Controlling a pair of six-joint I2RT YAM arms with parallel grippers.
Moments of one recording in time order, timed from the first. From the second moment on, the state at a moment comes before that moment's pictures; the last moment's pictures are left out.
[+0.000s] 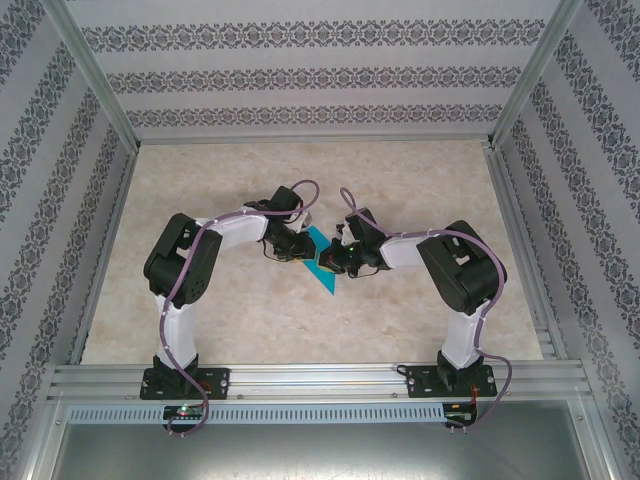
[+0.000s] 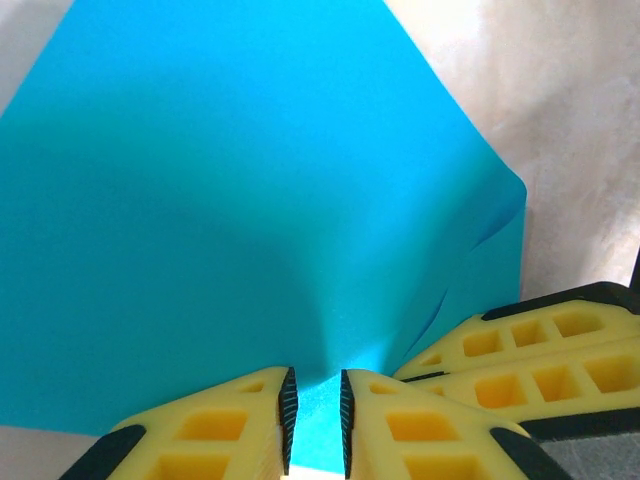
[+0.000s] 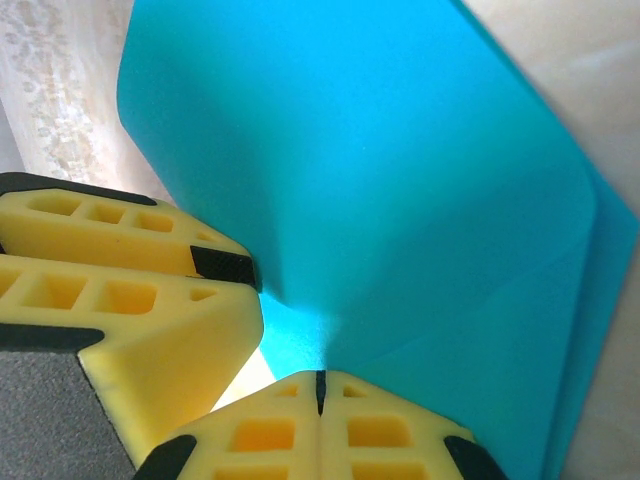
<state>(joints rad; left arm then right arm) -0.48 2.00 1.28 -0.52 0.45 -0.43 0.53 1.89 0.88 0.09 -0.62 0.92</state>
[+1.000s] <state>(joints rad) -0.48 2.00 1.28 -0.52 0.46 -0.43 0.53 1.91 0.87 0.15 -0.63 0.94</state>
